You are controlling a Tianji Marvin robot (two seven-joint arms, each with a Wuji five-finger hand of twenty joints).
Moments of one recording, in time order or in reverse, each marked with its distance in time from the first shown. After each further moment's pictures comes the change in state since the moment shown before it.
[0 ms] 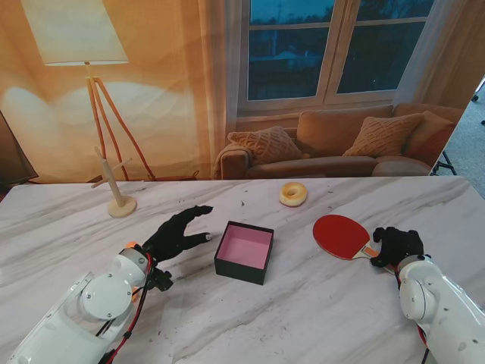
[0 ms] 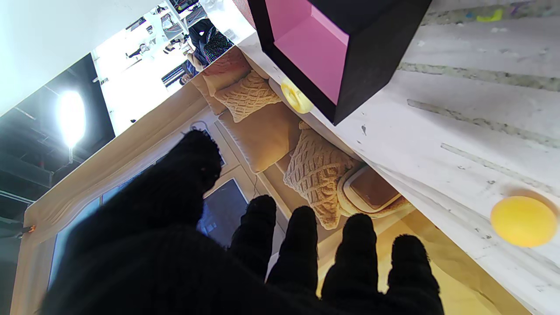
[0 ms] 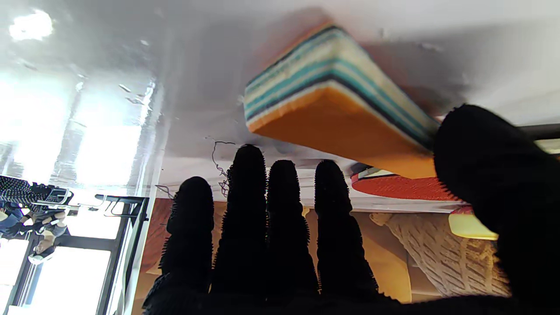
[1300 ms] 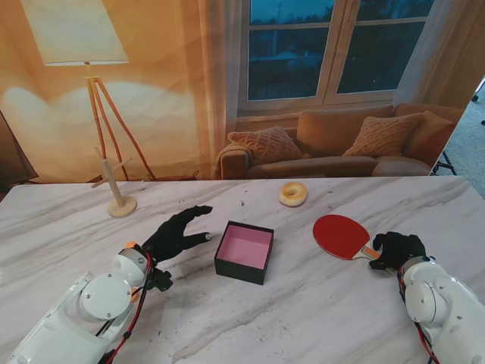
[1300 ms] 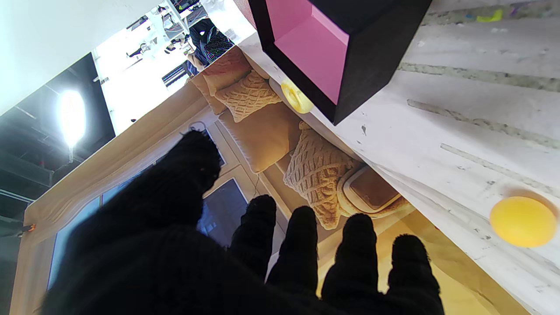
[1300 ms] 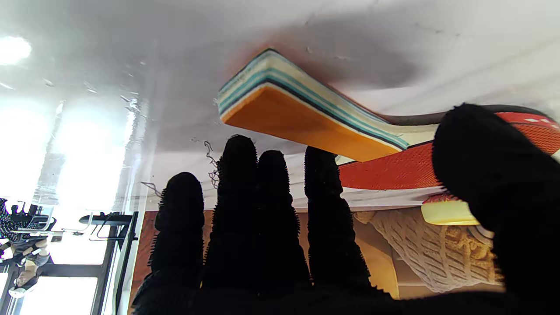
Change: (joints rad) left arm 0.001 0.000 -0.003 0.001 -0.004 -0.002 -0.002; right arm -0.104 -0.003 0.108 -0.166 0.014 -0.039 0.134; left_hand 0.000 0.006 -0.012 0.000 0.001 0.000 0.000 0.001 0.000 0.000 0.000 0.001 0.000 0.000 0.000 0.000 0.000 0.003 0.000 0.012; right_hand -0.030 0.042 -0.017 0.000 0.132 0.014 -0.094 -0.044 0.045 0.027 -0.017 0.031 0.035 0.001 0.047 0.044 0.005 0.001 0.044 0.013
